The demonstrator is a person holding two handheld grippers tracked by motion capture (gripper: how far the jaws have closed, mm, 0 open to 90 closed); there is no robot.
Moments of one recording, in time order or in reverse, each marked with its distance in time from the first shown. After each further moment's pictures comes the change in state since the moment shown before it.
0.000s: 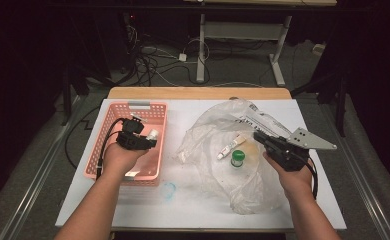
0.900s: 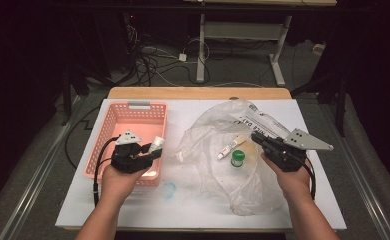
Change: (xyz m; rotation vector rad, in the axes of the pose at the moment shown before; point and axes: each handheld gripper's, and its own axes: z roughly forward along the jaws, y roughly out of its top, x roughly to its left) left arm -0.045 -0.058 -0.036 -0.338 -0.114 0.099; right arm 0.003 -0.002 0.004 0.011 0.007 -0.010
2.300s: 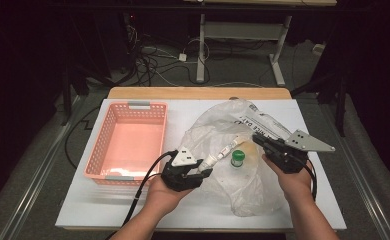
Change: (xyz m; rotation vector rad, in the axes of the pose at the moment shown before) left arm -0.104 0.012 0.069 0.025 -0.196 0.220; right arm 0.002 0.000 -0.005 0.002 -0.006 -0.004
